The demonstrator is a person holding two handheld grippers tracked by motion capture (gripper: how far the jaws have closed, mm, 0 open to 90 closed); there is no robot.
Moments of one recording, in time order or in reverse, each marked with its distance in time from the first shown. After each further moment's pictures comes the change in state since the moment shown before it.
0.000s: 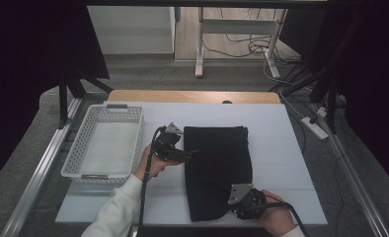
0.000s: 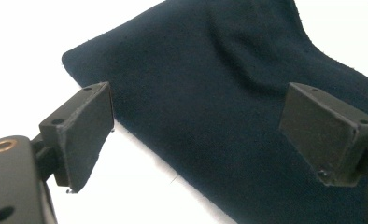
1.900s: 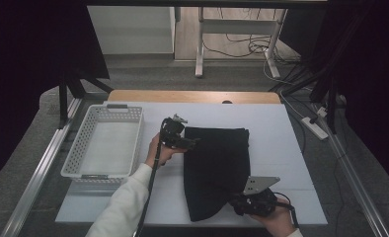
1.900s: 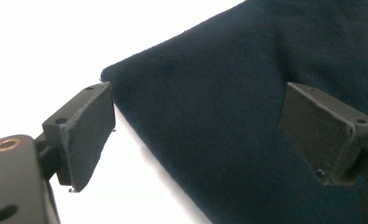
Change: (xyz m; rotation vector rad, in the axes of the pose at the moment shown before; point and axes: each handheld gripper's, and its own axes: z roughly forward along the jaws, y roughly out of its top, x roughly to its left) left arm 0.035 0.021 0.048 0.026 0.070 -0.086; right arm -0.009 -0.015 -0.025 -0.338 0.110 0.257
